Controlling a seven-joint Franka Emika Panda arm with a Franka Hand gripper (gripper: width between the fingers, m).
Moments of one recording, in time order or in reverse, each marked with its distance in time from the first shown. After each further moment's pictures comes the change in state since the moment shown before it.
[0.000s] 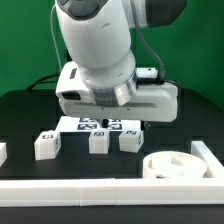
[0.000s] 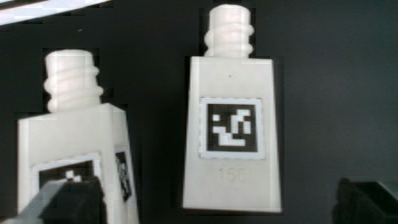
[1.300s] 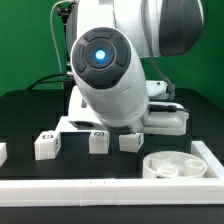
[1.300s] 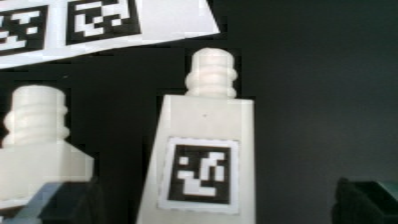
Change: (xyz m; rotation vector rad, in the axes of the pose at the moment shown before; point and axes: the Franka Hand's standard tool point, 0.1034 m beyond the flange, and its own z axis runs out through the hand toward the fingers) arm 0.005 -0.017 0.021 -0.044 -0.179 -0.016
